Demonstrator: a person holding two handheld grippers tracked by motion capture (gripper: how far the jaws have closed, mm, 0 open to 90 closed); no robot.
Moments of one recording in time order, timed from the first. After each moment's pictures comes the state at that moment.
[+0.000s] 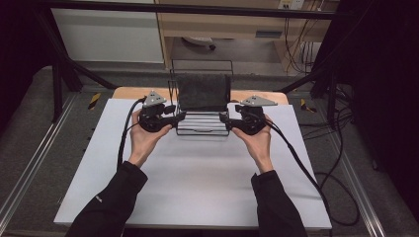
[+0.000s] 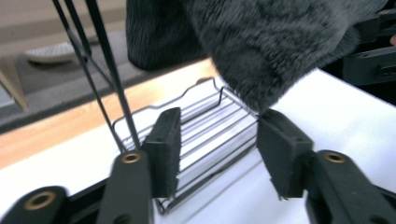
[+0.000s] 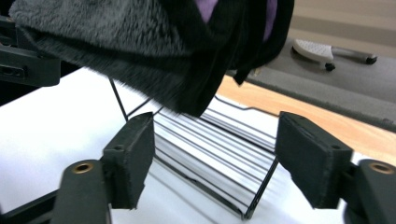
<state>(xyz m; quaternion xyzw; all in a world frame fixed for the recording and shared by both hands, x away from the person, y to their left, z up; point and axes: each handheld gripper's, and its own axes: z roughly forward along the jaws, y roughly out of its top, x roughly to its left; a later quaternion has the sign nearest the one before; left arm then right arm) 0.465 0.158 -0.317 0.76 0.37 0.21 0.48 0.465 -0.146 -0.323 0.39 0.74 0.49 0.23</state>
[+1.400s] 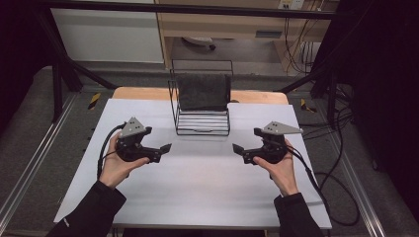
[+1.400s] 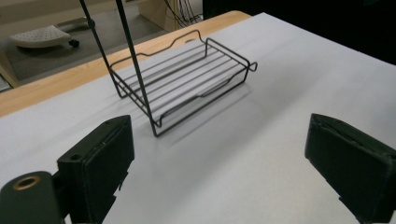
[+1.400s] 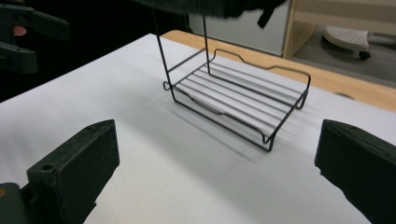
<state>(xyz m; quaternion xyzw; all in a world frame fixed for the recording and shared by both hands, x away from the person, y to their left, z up) 0.390 0.205 -0.341 0.79 0.35 0.19 0.47 0.393 -0.193 -0.344 0.37 0.75 0.51 0.18</state>
